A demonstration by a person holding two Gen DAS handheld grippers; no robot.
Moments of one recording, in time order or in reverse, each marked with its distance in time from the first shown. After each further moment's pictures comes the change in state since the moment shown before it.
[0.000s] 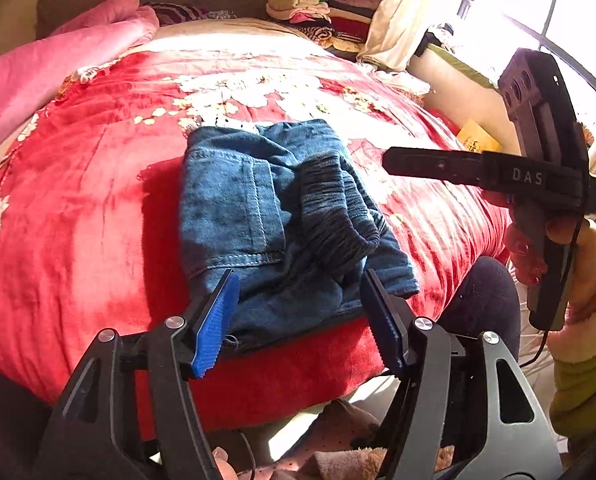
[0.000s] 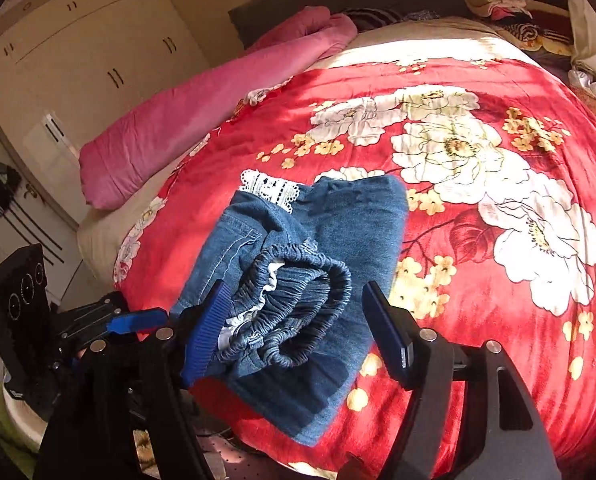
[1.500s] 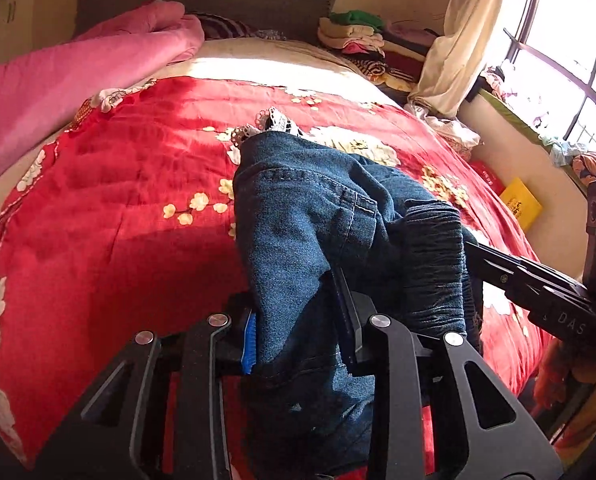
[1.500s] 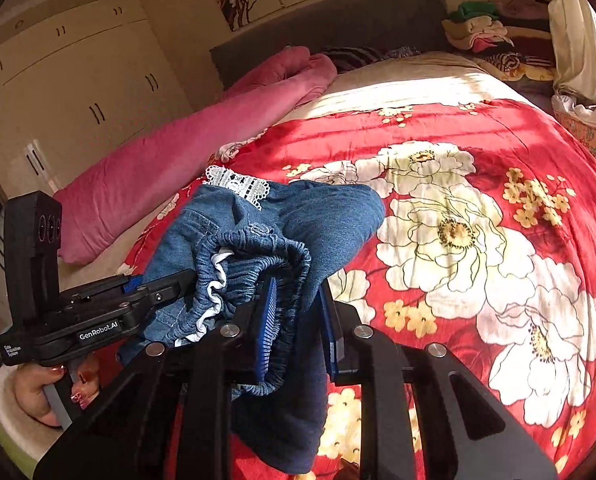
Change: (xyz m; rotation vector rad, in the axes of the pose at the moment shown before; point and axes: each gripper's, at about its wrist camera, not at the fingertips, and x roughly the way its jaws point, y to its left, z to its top) left arm 0.076 0.072 0.128 -0.126 -0.077 0.108; right arm 0.058 -0.018 0.079 -0.006 -0.134 -0.076
